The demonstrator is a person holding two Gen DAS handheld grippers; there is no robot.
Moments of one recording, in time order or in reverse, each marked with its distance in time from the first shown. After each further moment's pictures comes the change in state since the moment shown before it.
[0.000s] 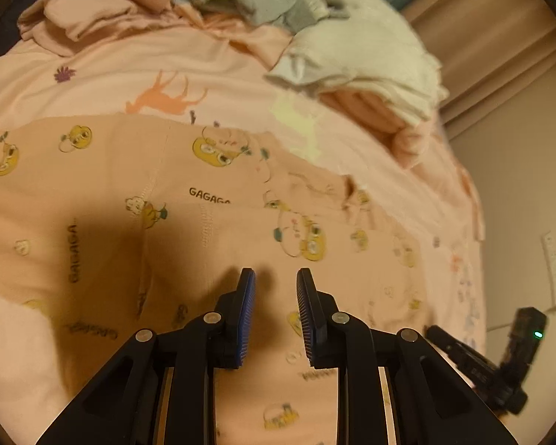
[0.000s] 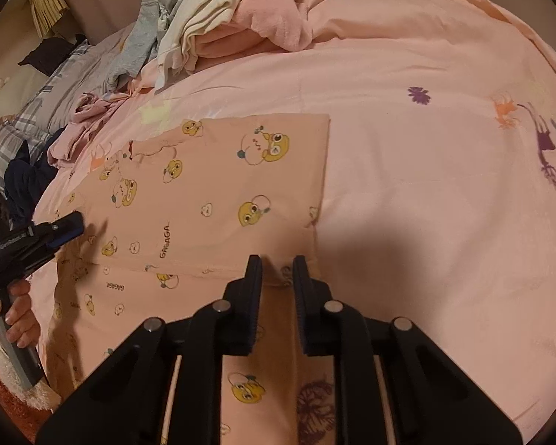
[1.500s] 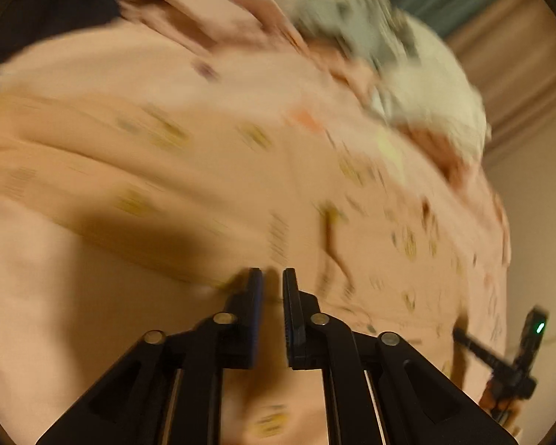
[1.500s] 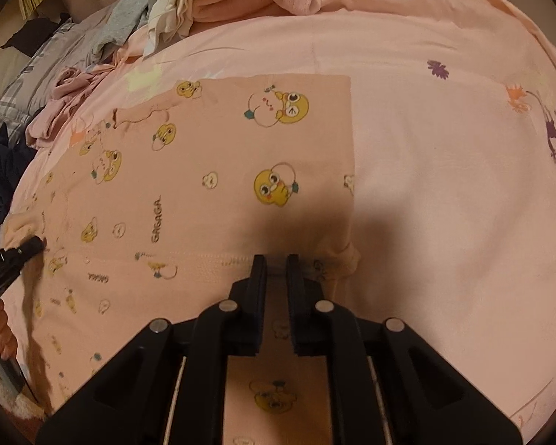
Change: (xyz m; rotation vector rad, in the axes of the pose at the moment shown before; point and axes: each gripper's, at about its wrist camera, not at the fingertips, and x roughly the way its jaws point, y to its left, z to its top) left arm -0.072 0.102 -0.016 -0.133 -0.105 0.088; right arm 0.024 0.018 -0.009 -0.002 0.092 -0.075
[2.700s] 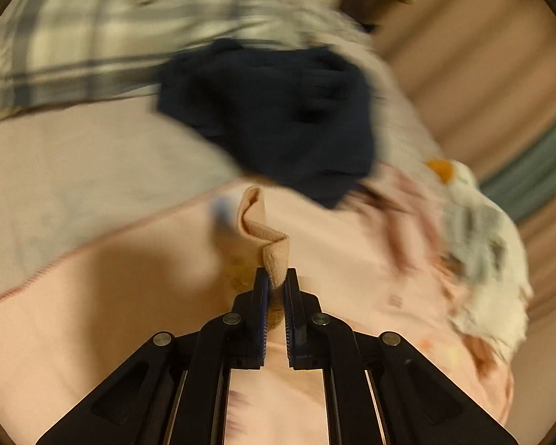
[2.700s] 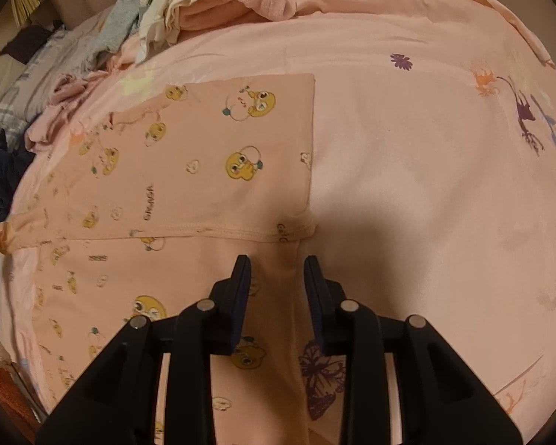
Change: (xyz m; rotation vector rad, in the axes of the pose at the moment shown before) left arm -0.116 0.144 0.069 -0.343 -0.394 0.173; right arm -0.026 -0.017 -0.018 0.038 -0.018 -0.016
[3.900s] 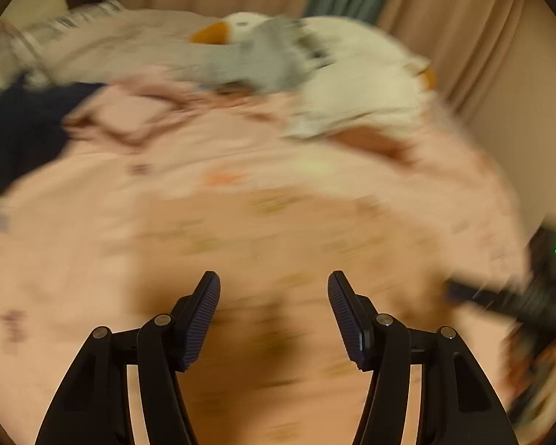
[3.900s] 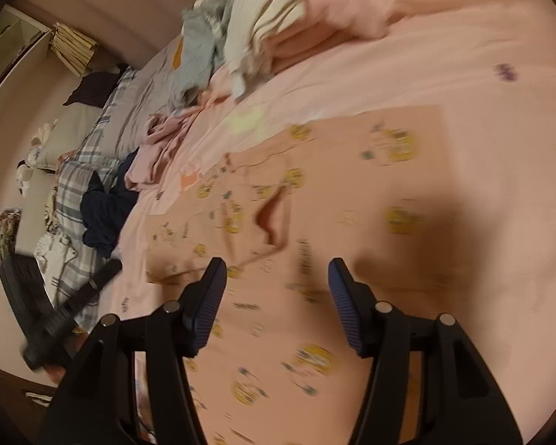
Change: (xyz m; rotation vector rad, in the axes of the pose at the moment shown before) left arm -0.022 -0.210 -0.186 0.729 0.233 -0.104; right arm -0.001 0.050 0.043 0.106 0.013 0.448
